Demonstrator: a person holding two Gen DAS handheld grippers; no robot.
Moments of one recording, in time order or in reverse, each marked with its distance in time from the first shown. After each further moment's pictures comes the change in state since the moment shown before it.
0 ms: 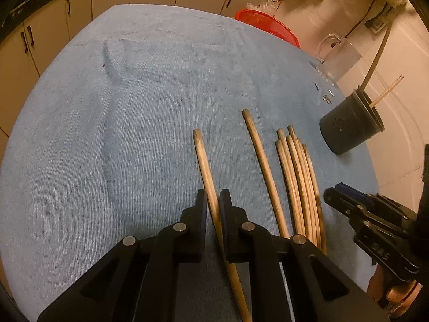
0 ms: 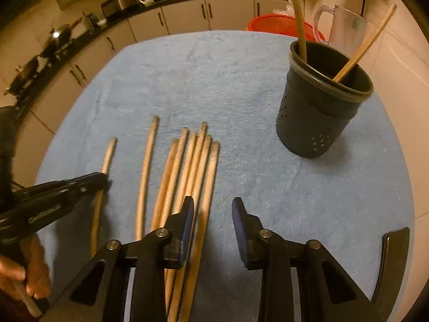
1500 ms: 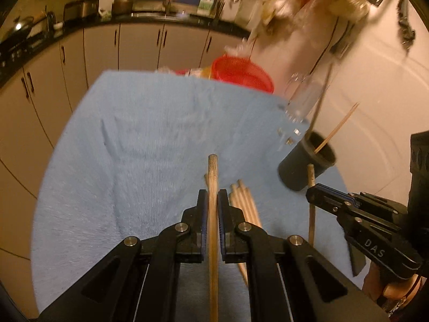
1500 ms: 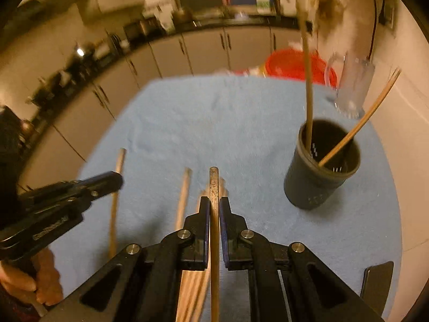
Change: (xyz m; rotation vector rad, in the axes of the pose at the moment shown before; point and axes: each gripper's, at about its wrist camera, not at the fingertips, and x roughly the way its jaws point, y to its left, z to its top) left arm -0.088 -0.047 0.022 0.093 -0.245 -0.024; right arm -0.092 -0.005 0.017 -0.053 -0.231 0.146
